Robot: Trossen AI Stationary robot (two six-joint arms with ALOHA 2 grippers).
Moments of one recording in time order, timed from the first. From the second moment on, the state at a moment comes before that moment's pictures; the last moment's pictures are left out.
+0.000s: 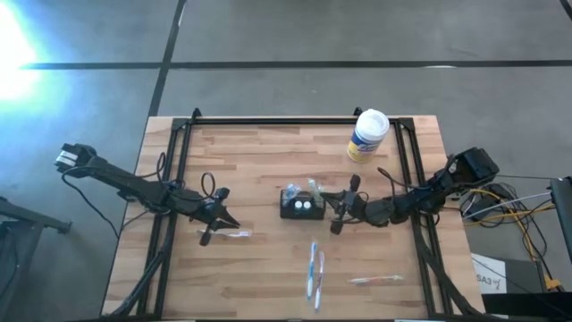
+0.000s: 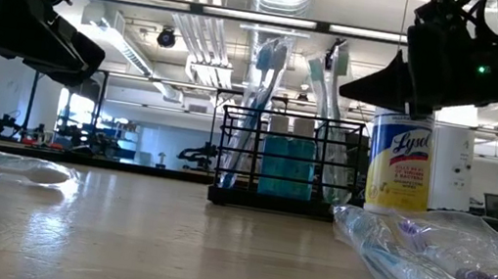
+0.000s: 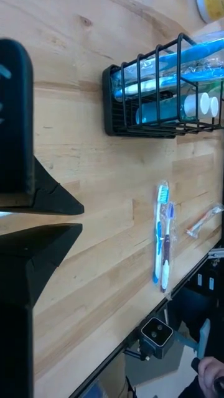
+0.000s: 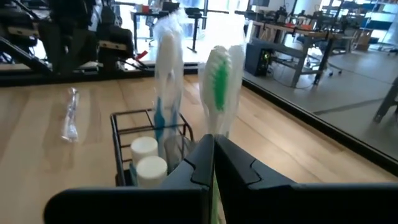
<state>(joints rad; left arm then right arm) -0.30 0.78 0.18 0.24 -0.01 -0.14 0.34 1.52 0.36 1.00 0.80 0.07</state>
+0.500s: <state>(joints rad) -0.30 0.78 0.18 0.24 0.01 -0.19 0.36 1.43 0.42 1.00 0.82 -0.03</state>
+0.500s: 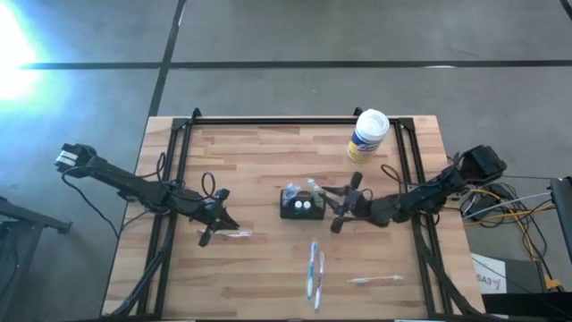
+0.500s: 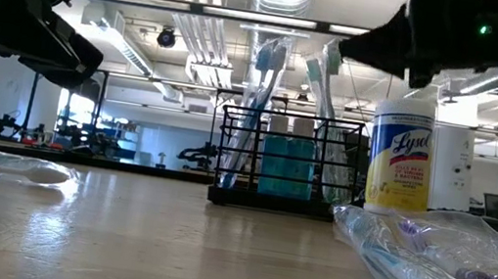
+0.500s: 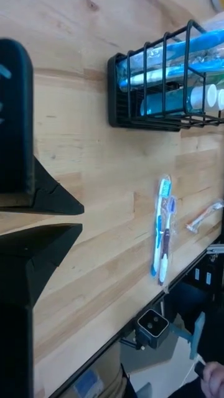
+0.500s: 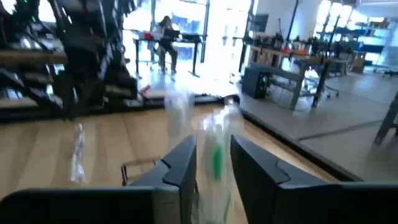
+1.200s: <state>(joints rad) -0.30 0.78 0.18 0.25 0.02 -0.17 0.62 1.14 0.41 1.00 0.58 -0.21</state>
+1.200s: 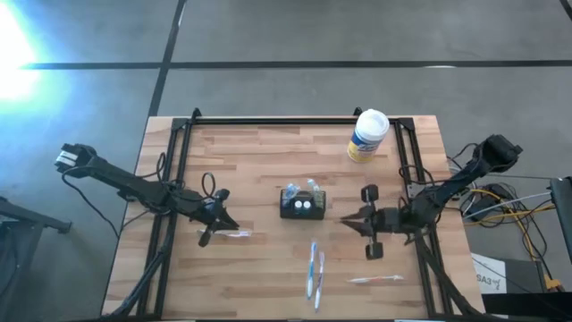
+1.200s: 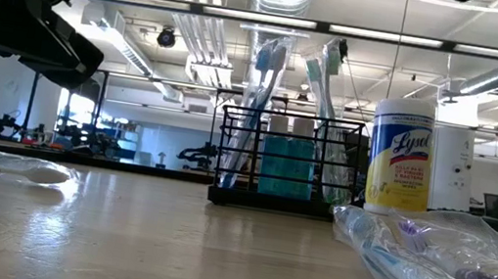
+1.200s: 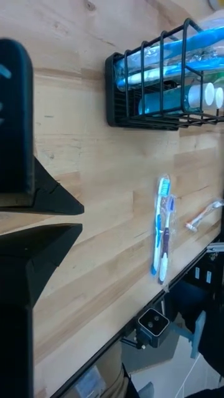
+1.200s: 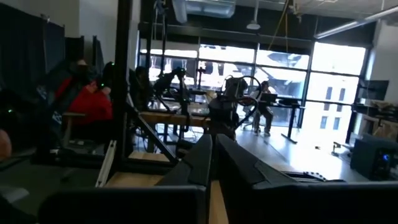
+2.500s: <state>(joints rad) -0.30 0.78 0.21 0.33 -0.06 -0.15 0.55 0.28 0.01 0.48 0.60 -0.11</state>
